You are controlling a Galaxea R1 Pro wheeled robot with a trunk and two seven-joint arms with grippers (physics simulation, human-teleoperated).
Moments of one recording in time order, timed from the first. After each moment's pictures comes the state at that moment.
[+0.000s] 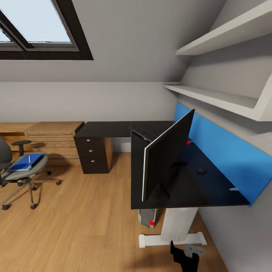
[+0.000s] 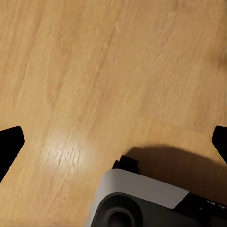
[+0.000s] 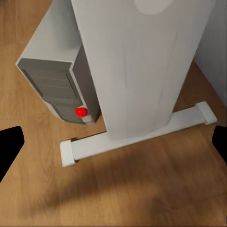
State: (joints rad) left arm 0.00 0.00 -0.12 -0.61 0.34 -0.01 0.35; right arm -0.49 0.06 -0.19 0.02 -0.02 -0.64 -0.07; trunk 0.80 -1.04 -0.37
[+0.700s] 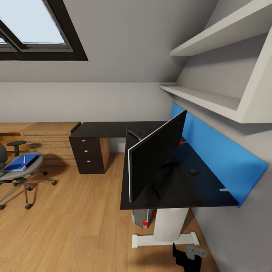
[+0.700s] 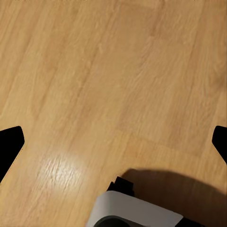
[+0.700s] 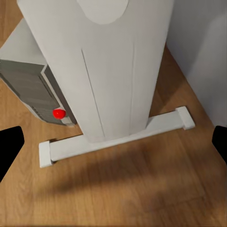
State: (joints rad) left arm 0.00 0.00 -0.12 -0.61 0.33 -0.12 0.35; right arm -0.48 0.04 -0.18 0.02 0.00 -0.64 -0.07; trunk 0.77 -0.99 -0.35
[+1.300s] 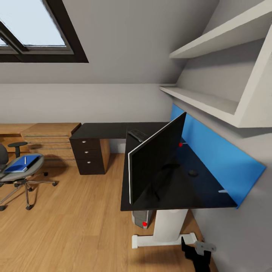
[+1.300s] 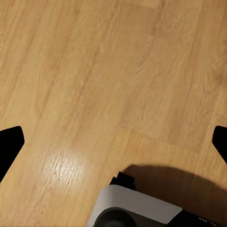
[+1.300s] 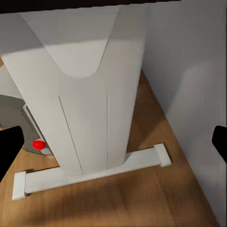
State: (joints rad) left arm 0.00 0.00 -0.12 -0.61 0.33 -0.11 0.35; right arm -0.48 -0.03 -0.13 0.00 0.01 -0.74 -0.07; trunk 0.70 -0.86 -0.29
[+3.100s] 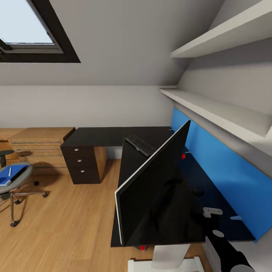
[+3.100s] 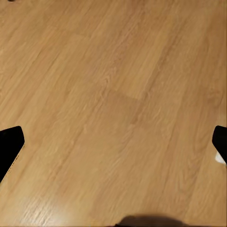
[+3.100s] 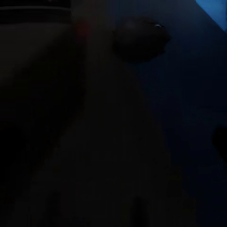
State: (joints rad) left arm 0.00 0.02 -0.07 -0.63 0.35 -0.31 0.34; right arm -0.49 -0.12 -0.13 -0.56 0.01 -0.09 -0.08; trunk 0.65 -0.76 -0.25
